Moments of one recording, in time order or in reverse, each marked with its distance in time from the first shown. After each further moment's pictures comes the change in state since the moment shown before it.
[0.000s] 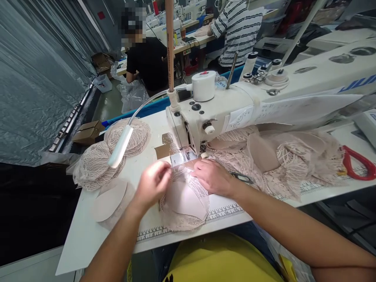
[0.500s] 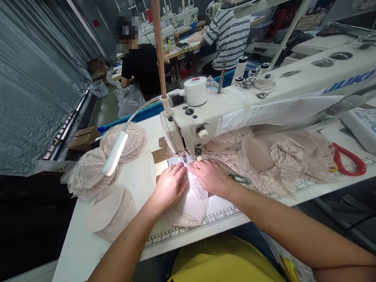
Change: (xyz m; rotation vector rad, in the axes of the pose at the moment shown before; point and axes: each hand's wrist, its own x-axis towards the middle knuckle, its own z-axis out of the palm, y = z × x) left_hand 0.016 0.008 0.039 0.452 -0.252 0.247; right_hand 0.006 -0.007 -0.002 -0.194 -0.063 0.195
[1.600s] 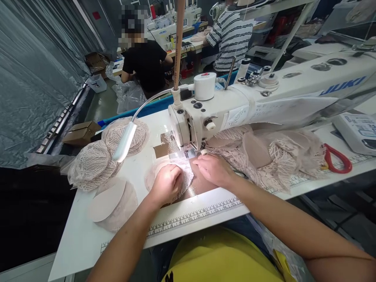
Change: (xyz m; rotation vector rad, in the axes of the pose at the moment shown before) left_hand -0.017 -0.010 0.009 -0.205 0.172 0.028; right_hand -0.002 0.008 0.000 0.190 0.145 0.026
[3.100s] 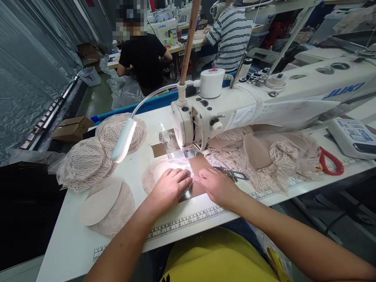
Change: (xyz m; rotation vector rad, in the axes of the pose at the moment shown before) left_hand -0.009 0.002 -0.001 0.211 -0.156 0.285; right_hand -0.034 -0.026 0.000 -0.179 -0.252 -0.078
